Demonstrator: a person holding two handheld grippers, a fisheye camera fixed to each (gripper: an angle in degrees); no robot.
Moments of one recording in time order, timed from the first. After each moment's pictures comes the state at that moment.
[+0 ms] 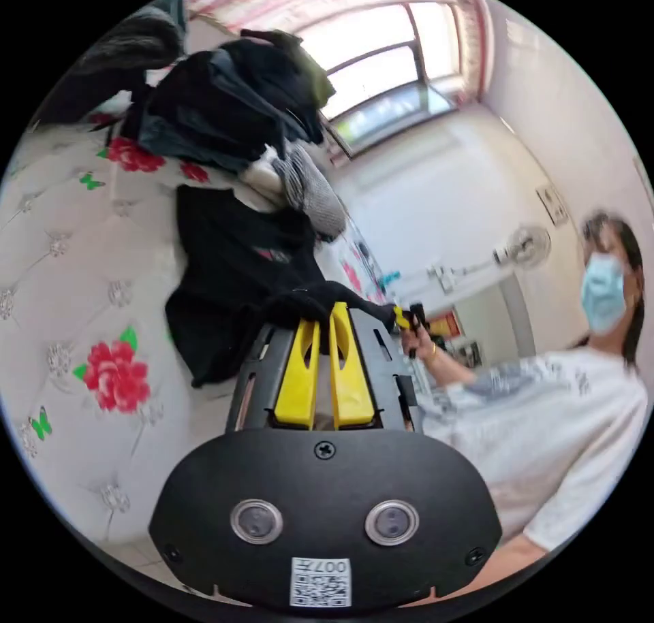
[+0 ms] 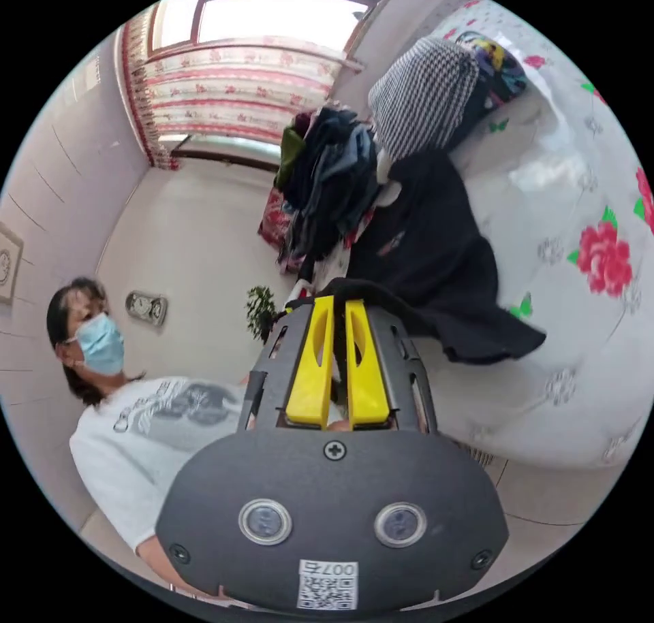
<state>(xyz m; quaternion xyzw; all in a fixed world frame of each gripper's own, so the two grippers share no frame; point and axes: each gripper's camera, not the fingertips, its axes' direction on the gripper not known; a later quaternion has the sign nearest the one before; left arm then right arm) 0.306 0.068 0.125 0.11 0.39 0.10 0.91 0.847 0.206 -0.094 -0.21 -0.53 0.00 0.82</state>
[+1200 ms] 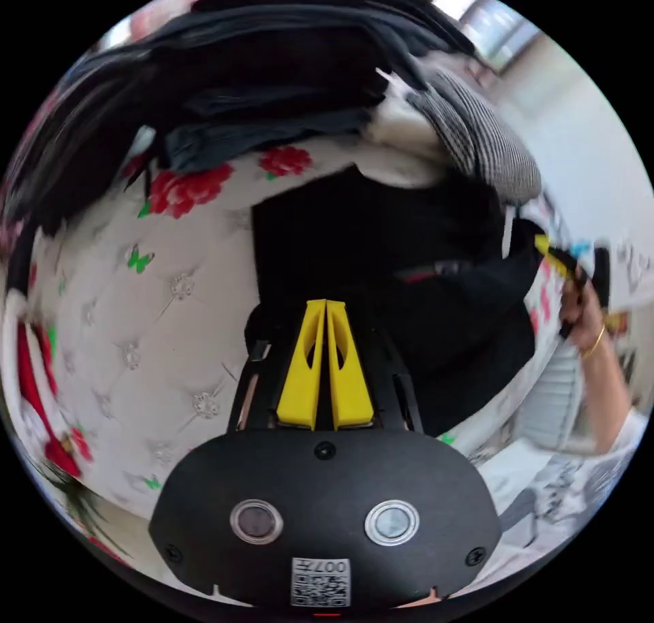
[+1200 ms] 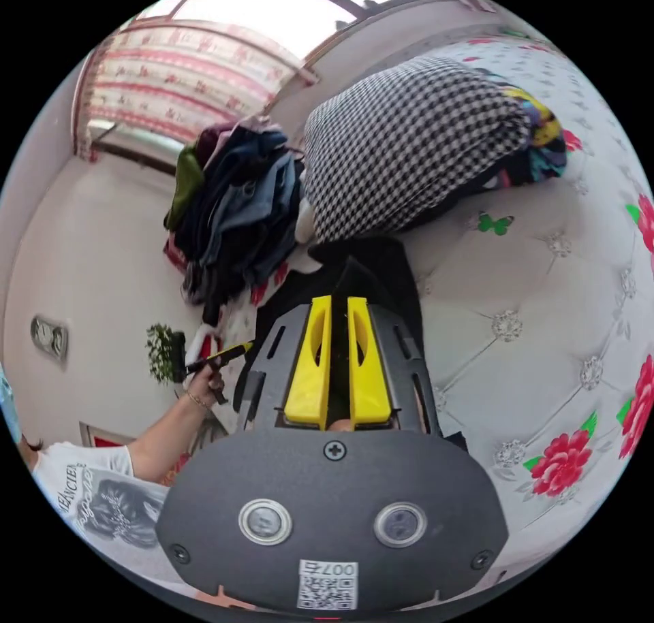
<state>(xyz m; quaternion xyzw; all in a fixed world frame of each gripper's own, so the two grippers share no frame) 0.505 -0.081 0.254 0.02 0.01 0.06 1.00 0.703 0.099 0.037 -0.17 -0.35 -0.03 0.92</state>
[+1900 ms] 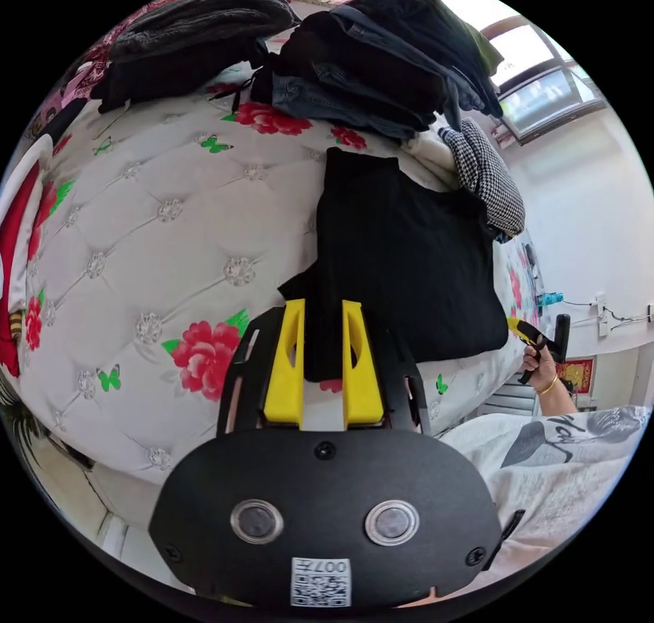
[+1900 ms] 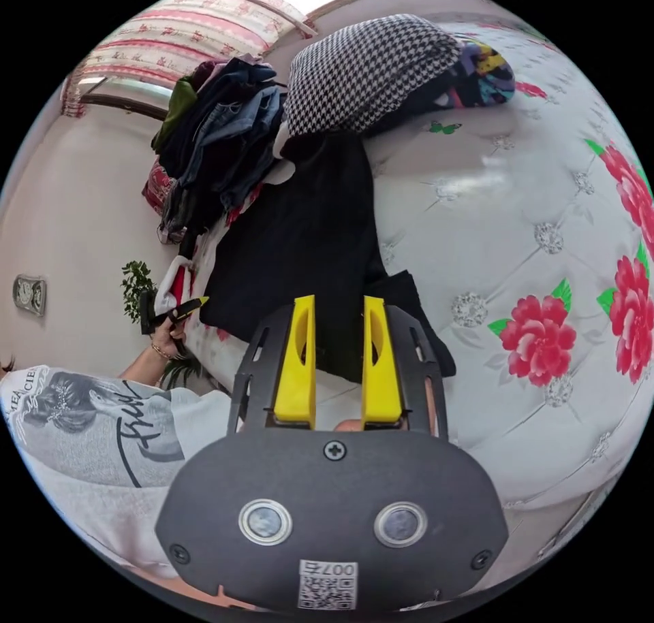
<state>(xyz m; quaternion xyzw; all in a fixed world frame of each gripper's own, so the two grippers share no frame) 0.449 0.040 0.226 0.02 0.06 0.00 1.00 0.758 0.183 0.021 -0.26 -0.30 -0.11 0.91</state>
